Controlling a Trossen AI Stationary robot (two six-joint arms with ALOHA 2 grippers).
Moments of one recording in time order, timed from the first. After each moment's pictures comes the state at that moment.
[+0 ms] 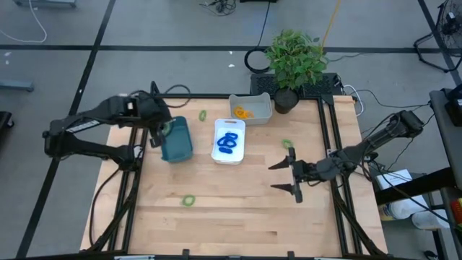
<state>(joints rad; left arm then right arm) 0.30 1.05 1.23 -1.36 -0.26 0.05 0.50 0.96 0.58 0.13 0.41 0.17</state>
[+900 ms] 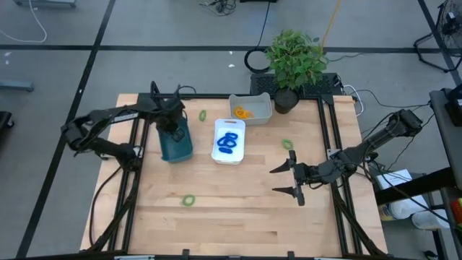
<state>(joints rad) 0.71 1.34 0.78 -0.85 -0.04 -0.11 0.54 0.96 0.58 0.13 0.42 0.18</state>
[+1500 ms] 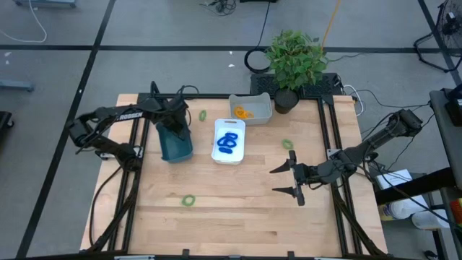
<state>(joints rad) 0.70 1.41 0.78 -0.75 0.00 -0.19 0.54 0.96 0.58 0.11 0.41 0.17</state>
